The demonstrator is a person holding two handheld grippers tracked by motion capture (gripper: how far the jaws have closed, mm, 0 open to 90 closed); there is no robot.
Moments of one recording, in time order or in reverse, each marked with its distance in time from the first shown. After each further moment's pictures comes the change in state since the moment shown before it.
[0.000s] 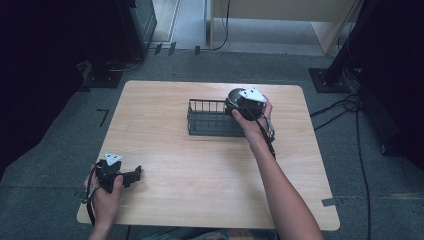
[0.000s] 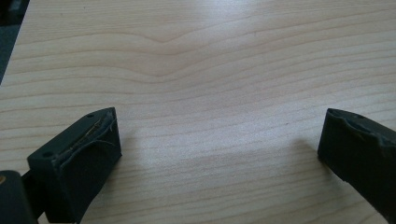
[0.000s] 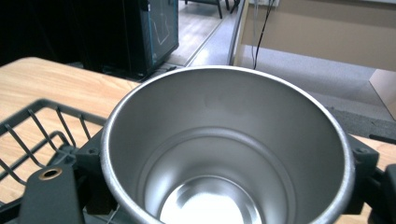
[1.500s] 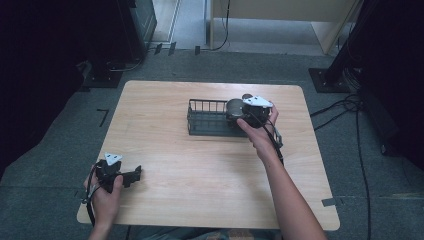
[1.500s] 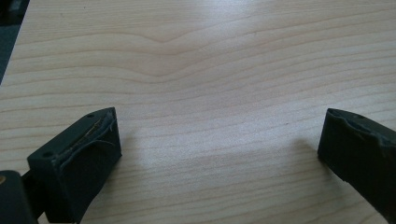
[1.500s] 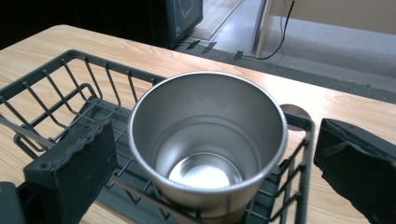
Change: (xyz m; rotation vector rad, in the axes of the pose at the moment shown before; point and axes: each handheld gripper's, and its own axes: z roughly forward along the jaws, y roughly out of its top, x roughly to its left) left arm 0.000 0.000 0.000 0.000 0.000 0.000; right arm -0.012 -0.017 -0.019 0.106 0.111 0.006
